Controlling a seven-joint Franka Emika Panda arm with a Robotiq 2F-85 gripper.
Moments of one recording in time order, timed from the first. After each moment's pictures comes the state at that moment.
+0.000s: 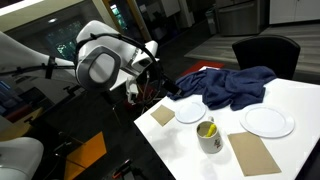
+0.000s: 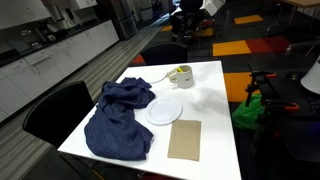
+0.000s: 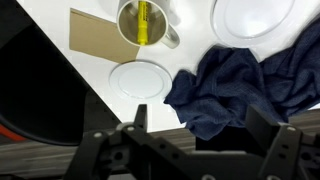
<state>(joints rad) -0.25 -0.23 0.18 -2.59 -0.29 2.89 0.47</state>
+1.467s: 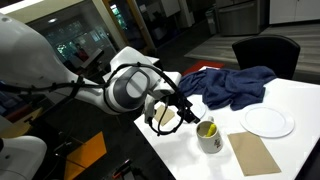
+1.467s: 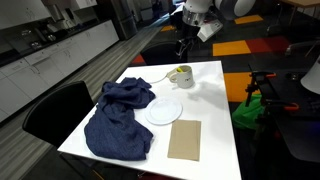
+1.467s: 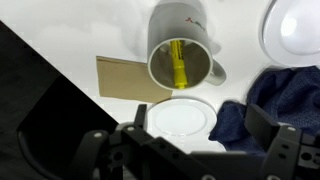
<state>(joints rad) -0.38 0.02 0.18 -2.52 -0.72 2.92 0.95</state>
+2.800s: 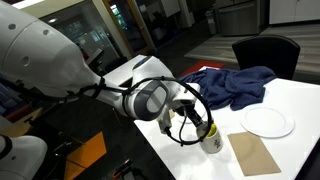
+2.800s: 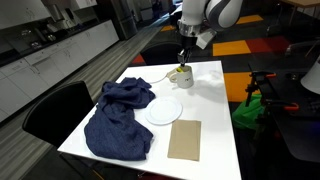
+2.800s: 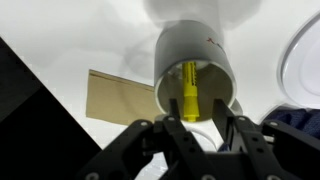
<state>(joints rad) -0.40 0.20 0.17 -2.44 -0.56 2.92 0.64</state>
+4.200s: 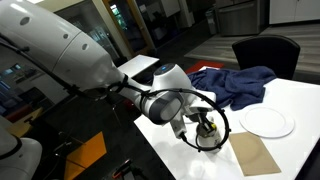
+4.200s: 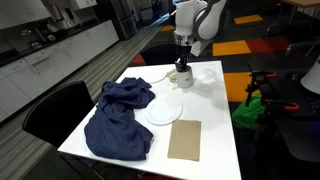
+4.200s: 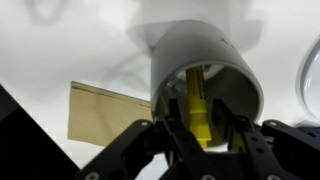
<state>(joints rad) -0.19 0.37 -0.02 -2.32 -0.23 2.92 0.35</state>
